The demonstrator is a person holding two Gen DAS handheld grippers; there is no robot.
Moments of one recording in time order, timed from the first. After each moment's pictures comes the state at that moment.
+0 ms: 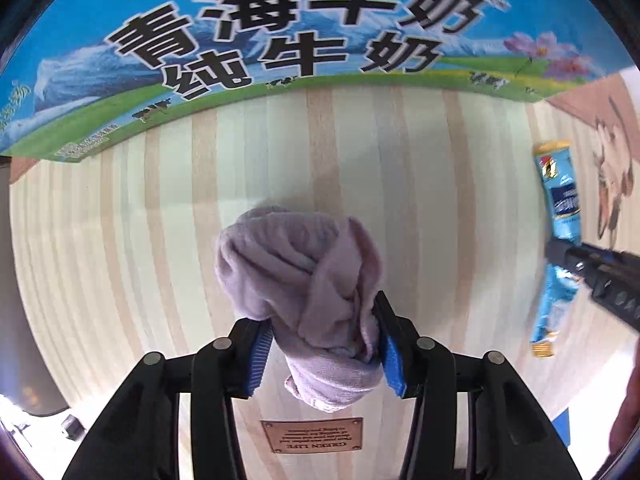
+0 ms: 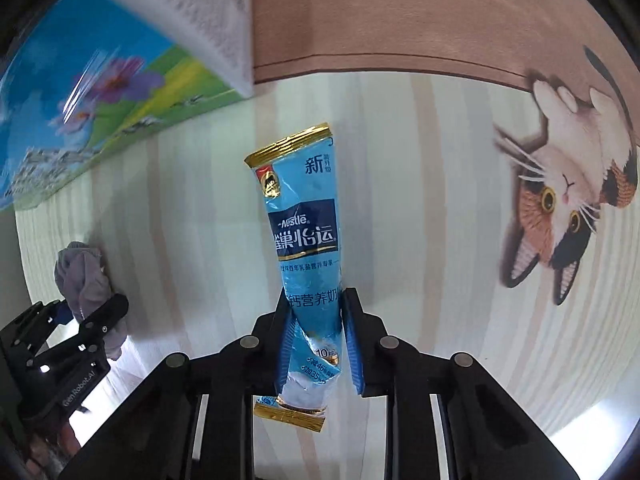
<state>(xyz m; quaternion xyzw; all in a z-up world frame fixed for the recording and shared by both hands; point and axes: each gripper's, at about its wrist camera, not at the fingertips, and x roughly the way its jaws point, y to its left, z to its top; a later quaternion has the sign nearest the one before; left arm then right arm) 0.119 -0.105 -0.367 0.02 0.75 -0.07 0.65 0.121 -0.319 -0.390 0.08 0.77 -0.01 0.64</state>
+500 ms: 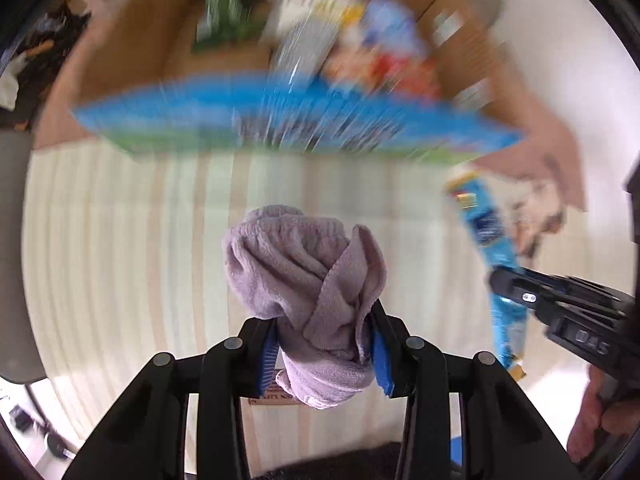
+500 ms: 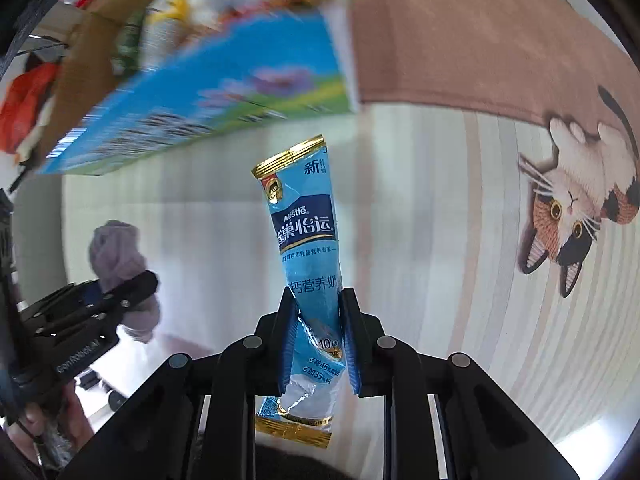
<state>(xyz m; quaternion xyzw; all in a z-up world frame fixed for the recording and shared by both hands) 0.119 -0.063 -0.249 -0.07 0.70 -0.10 0.71 0.106 -0.269 -0.305 0.10 0.73 0.08 0.67</state>
